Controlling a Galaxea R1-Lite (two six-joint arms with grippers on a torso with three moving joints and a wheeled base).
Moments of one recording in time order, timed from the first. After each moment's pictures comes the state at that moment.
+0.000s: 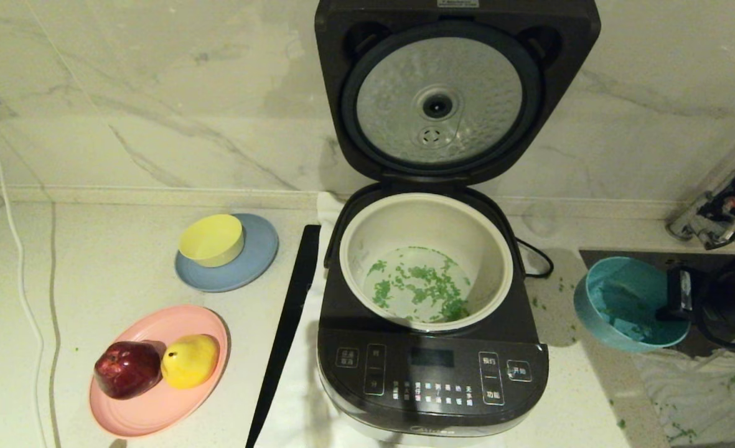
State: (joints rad) left arm -0.02 0.00 0.00 -0.01 -0.03 0.09; right arm 0.08 1.49 -1.14 0.55 -0.08 0.45
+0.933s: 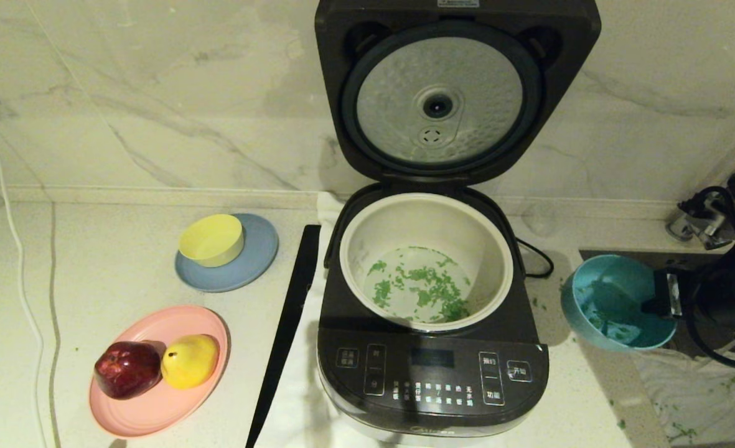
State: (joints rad) left arm -0.02 0.00 0.00 -0.01 -0.04 0.09; right arm 0.16 1.45 -1.09 0.45 -0.11 0.34
